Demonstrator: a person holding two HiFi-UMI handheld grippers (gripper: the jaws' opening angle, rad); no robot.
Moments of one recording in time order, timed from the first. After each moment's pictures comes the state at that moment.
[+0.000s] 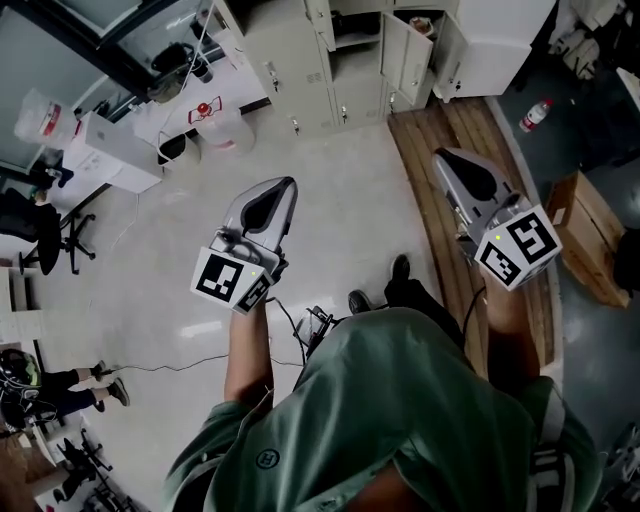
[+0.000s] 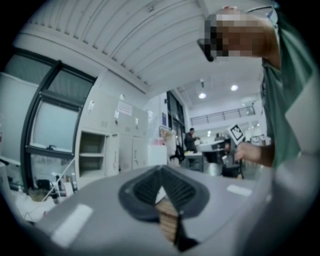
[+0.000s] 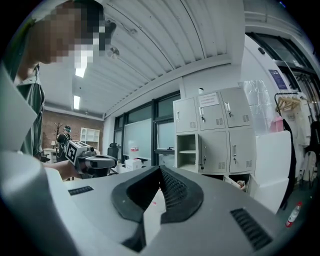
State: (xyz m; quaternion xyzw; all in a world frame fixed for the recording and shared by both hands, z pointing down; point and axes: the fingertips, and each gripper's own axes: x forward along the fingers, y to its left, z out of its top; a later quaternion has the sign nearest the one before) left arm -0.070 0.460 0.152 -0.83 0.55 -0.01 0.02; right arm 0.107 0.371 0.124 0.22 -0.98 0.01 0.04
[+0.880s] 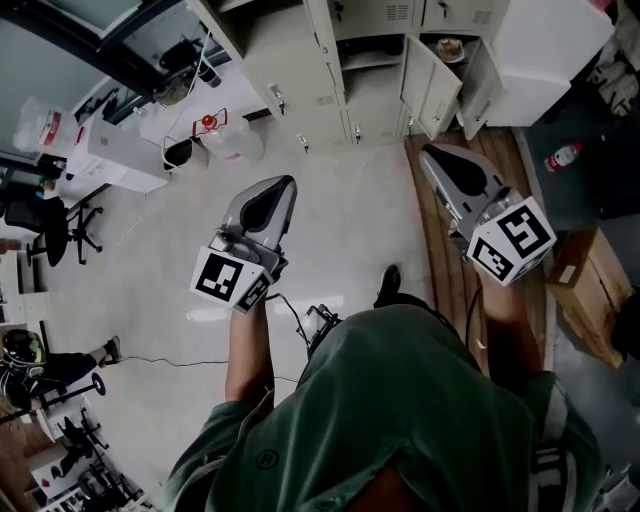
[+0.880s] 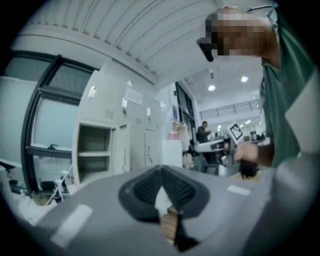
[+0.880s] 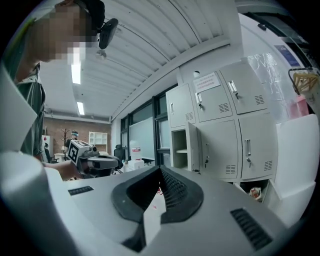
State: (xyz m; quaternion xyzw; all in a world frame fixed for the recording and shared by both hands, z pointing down) left arm -0.114 0.256 0.159 -0.81 0.59 -0.04 0.00; right arm 0.037 0.156 0.139 0.14 -0.99 0.03 0.04
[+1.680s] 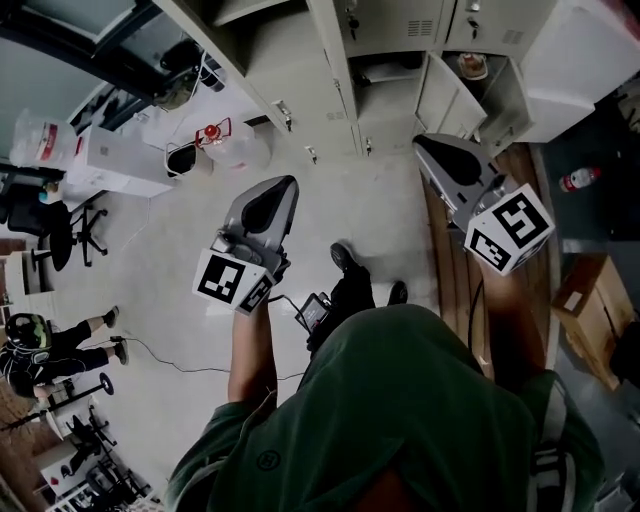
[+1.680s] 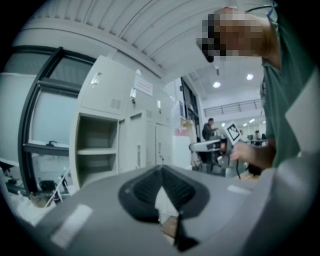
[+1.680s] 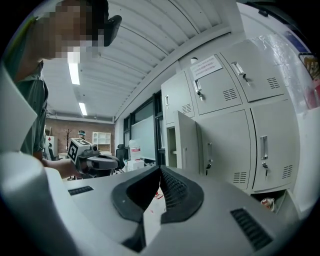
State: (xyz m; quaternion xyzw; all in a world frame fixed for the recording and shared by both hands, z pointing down) left arm -0.184 0.149 0.176 -0.80 0.60 -0.05 -0.01; right arm -0.053 0.042 0.153 0.10 -0.99 0.03 0.04
